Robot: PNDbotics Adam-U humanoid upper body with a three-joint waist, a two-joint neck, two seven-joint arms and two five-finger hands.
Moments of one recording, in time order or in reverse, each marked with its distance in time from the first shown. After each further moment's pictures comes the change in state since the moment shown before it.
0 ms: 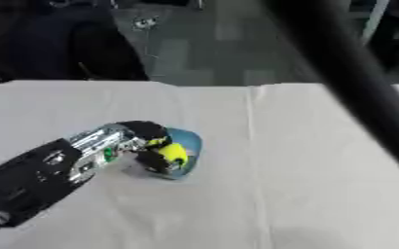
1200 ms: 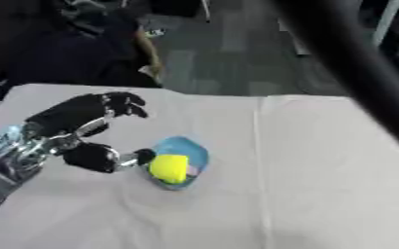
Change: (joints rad) left arm 0.371 0.134 0.305 -0.522 0.229 -0.077 0.623; right arm 0.112 0.030 -0.003 0.000 0.163 0.024 -0.071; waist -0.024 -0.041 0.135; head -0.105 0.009
